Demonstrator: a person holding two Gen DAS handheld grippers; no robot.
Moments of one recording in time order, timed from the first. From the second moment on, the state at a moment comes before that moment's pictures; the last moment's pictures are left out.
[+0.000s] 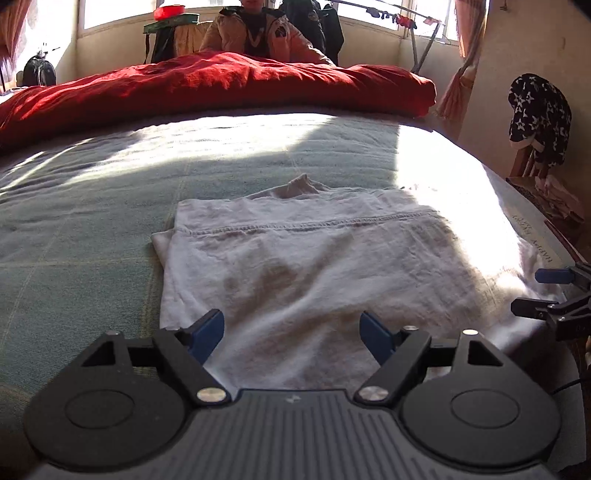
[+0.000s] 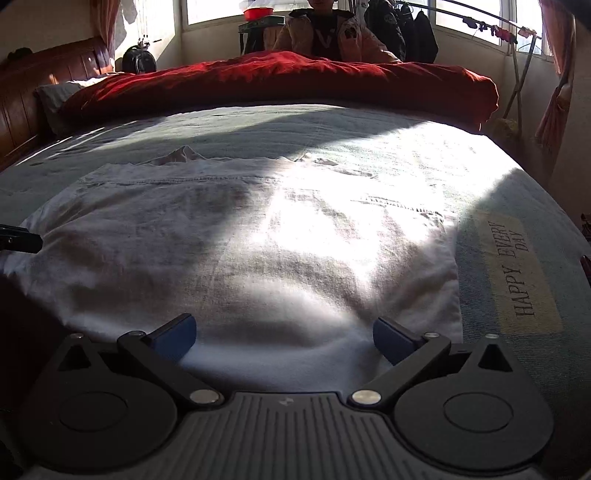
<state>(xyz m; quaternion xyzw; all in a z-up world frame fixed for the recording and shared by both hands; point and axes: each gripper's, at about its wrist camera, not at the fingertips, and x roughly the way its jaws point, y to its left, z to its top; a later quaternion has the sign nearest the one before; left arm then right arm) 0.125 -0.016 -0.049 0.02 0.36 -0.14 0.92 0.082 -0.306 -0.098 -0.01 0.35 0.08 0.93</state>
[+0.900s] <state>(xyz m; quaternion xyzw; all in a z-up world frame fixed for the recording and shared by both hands) 0.188 -0.019 -0.084 0.01 0.43 -0.11 0.90 0.130 -0.333 -0.110 0.04 0.38 0.01 0.92</state>
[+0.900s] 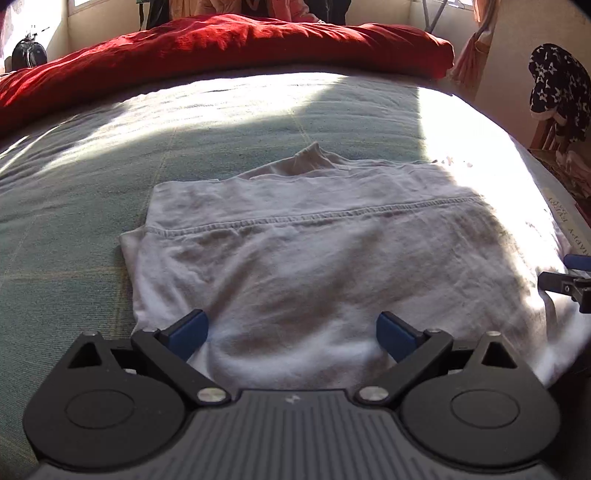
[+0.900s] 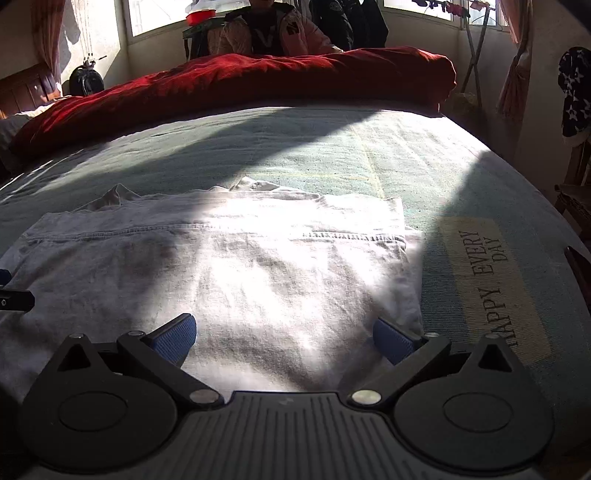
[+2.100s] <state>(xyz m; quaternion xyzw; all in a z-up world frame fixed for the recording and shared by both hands) 0.327 -0.039 -0.059 -0.17 0.45 -0.21 0.85 0.113 -0.332 -0.119 0.02 0.35 0.02 0.94</state>
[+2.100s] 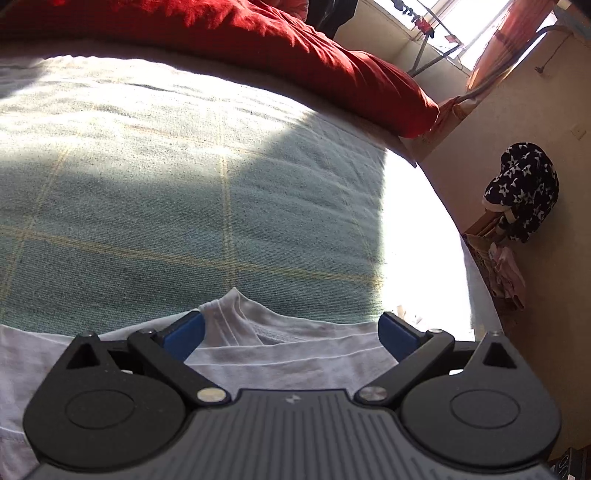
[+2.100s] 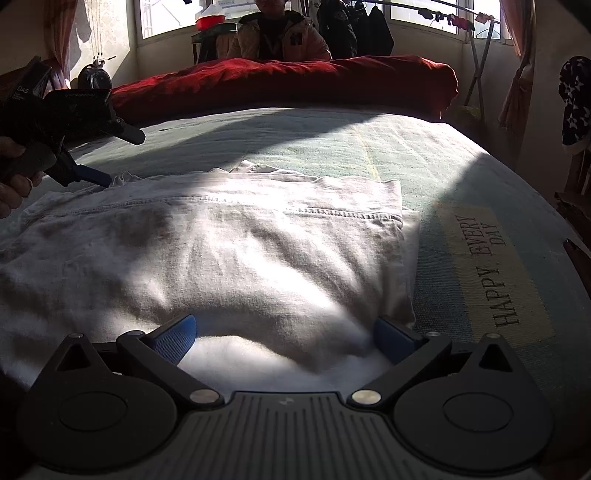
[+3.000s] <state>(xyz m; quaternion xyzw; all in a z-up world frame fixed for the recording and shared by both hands) 0.120 0.058 -0.078 -0.23 0.46 -0.12 0.85 0.035 -0.283 -0.060 0.01 0.33 0.03 0.95</state>
